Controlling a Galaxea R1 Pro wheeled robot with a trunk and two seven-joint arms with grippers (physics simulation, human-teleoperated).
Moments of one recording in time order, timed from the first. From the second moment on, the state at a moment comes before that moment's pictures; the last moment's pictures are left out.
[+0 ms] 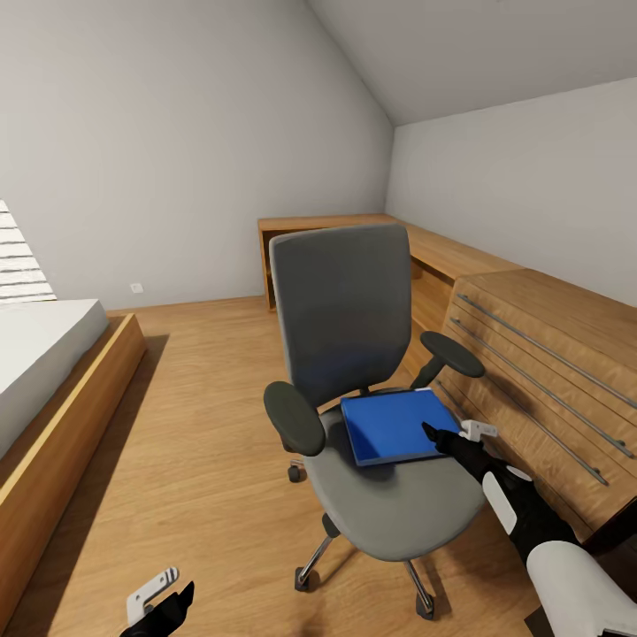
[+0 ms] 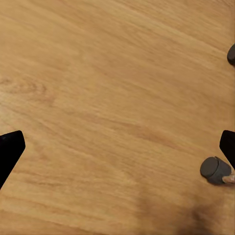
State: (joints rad) left arm -0.15 0.03 0.17 -0.76 0.45 0.05 0.03; right arm -0.68 -0.15 -0.18 -0.63 -0.25 0.08 0.33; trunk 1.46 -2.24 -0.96
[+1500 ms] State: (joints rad) left arm -0.15 0.03 0.17 -0.76 0.46 0.05 0.02; right arm -0.68 -0.15 -0.17 -0.61 -0.22 0.09 0.45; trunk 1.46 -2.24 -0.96
